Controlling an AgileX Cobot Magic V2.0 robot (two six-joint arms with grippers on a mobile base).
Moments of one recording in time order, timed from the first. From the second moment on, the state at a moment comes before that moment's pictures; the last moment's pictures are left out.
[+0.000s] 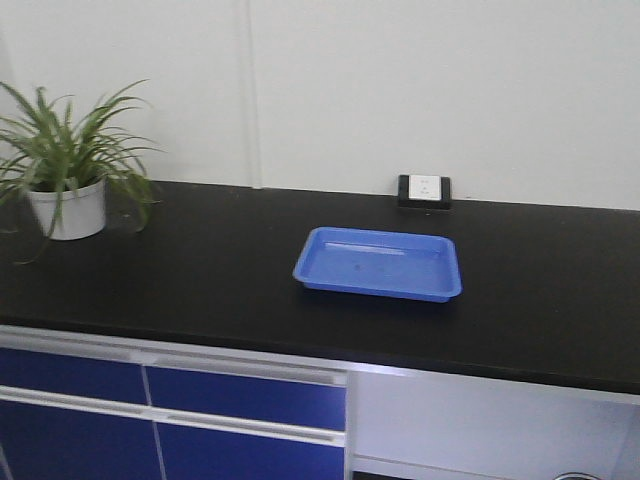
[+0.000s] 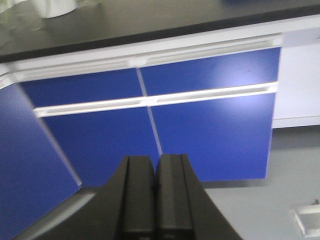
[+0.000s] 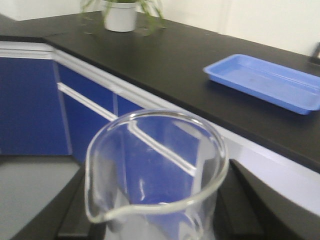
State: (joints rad) left arm -0.09 -0.02 0.03 0.11 0.39 0.02; right arm 0.57 0.59 -0.33 -0.45 0.06 0.43
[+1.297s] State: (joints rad) left arm -0.09 -0.02 0.03 0.11 0.39 0.02; right arm 0.57 0.58 -0.33 -0.45 0.08 0.43
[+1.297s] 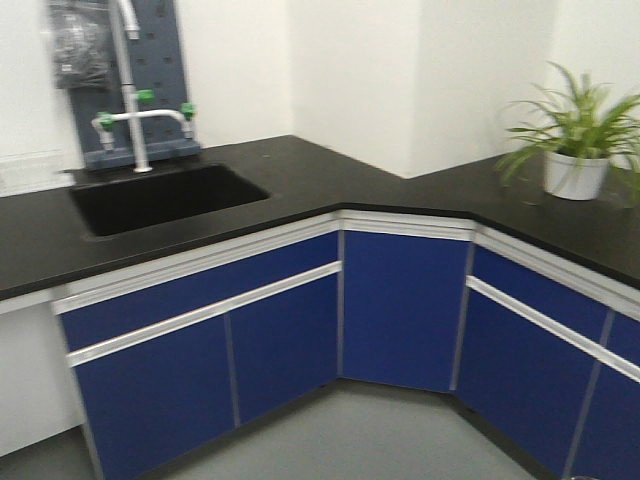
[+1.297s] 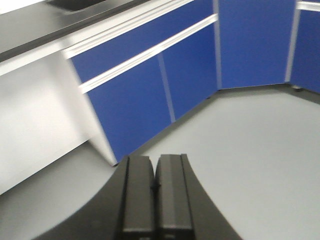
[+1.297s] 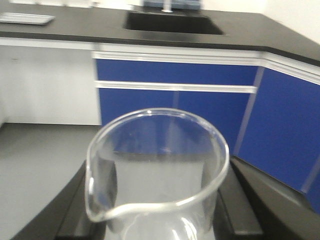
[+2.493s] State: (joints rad) left arm -0.09 -0.02 0.03 0.11 0.39 0.02; right arm 0.57 0.58 -0.33 -0.45 0.09 0.43
